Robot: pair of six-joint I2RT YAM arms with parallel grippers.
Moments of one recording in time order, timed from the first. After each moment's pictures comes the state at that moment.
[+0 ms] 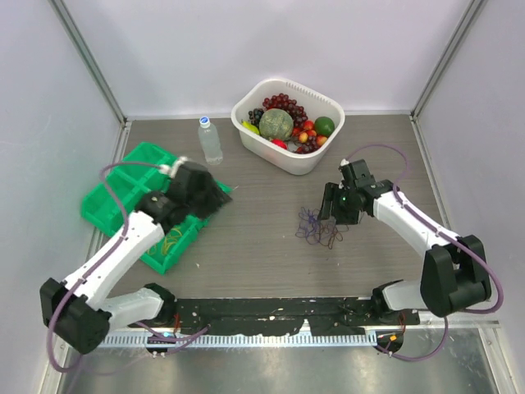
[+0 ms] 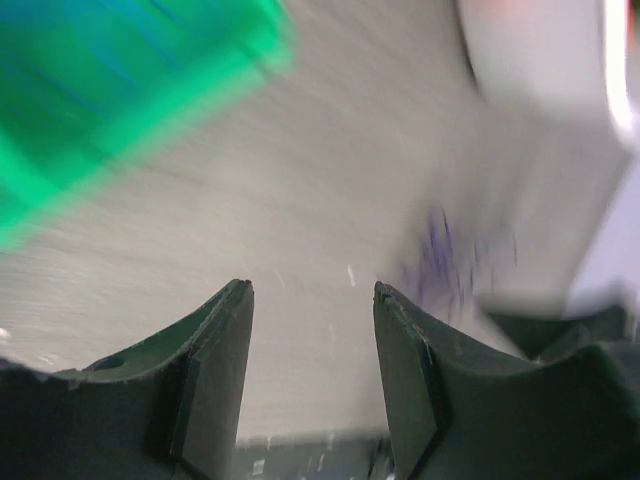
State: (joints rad) left arm -0.40 1.13 1.02 -0.73 -0.15 -1.07; right arm 0.31 1.33 0.87 -0.63 -0.17 0.47
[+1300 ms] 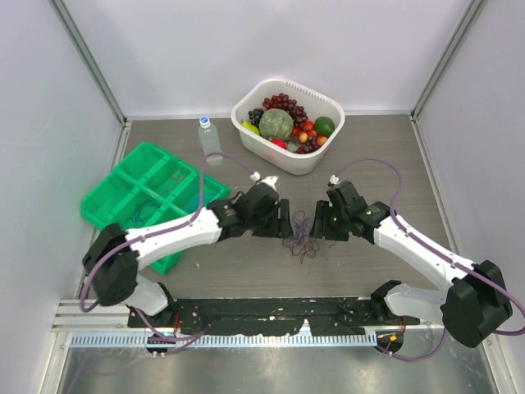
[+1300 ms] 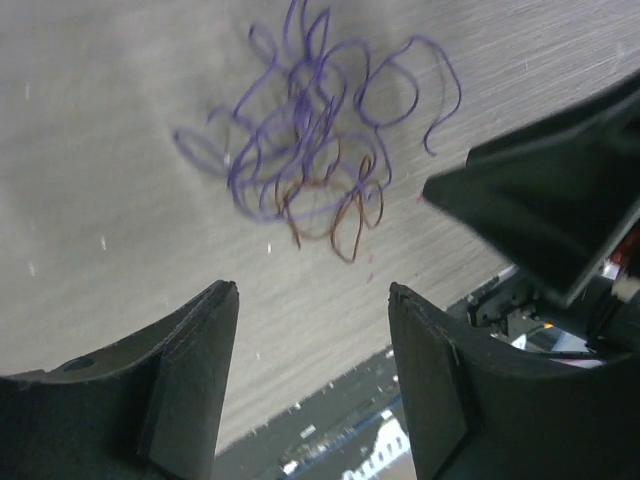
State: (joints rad) left arm -0.98 1.43 0.99 -0.39 -0.06 -0.86; right arm 0.56 1.15 0.76 -0.61 -0.05 0.63
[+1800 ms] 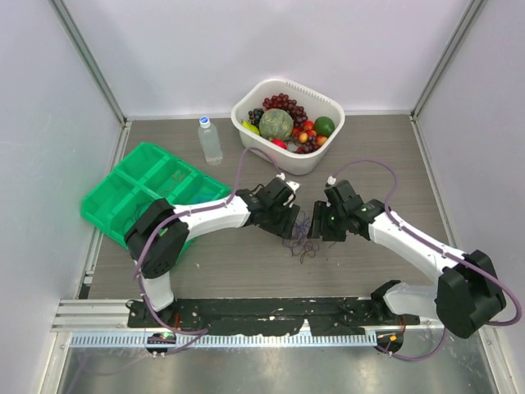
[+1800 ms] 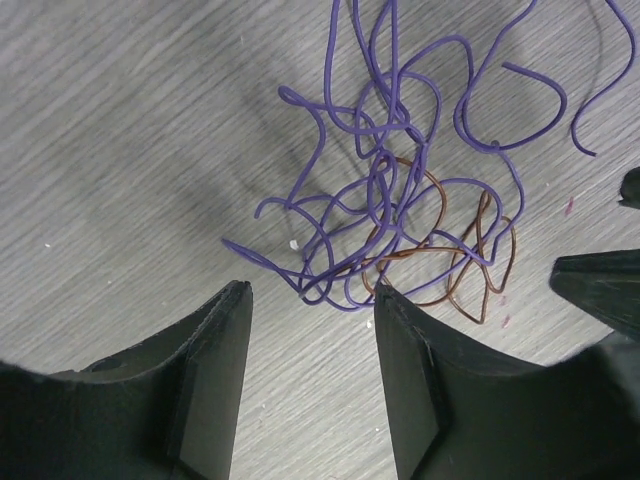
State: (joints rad) left arm -0.90 1.81 1.21 -0.40 0.07 -0.43; right arm 0.54 1.20 0.75 -0.60 -0.09 0.63
